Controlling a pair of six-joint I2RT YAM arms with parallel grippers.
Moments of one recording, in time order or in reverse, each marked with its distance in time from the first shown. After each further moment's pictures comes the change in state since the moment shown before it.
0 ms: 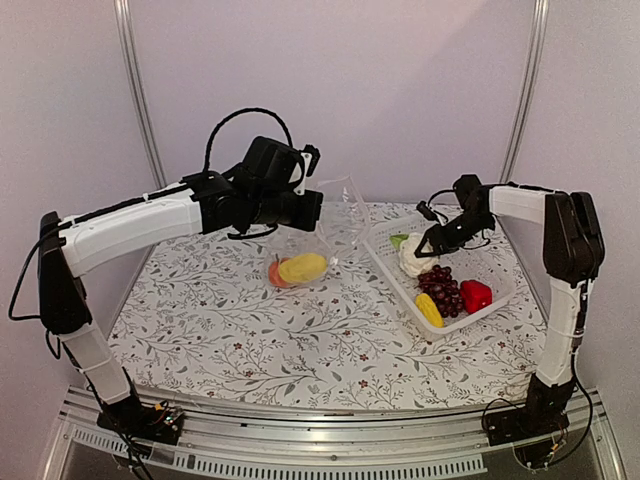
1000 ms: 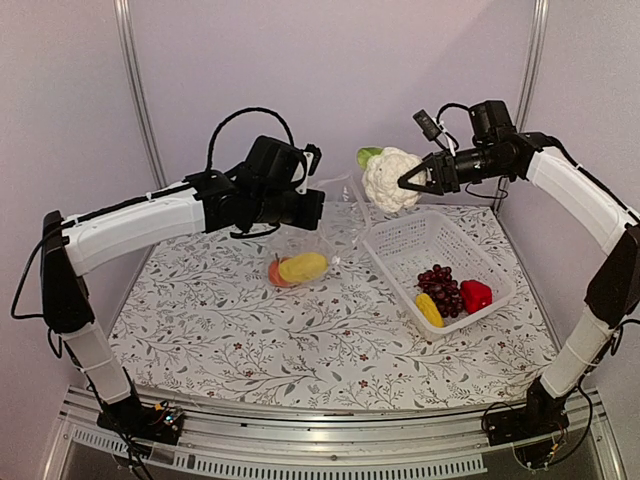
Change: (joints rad) left arm 0.000 0.016 0.018 0.000 -0.002 -0.005; right arm 0.155 -0.408 0.141 -0.013 -0.393 0.040
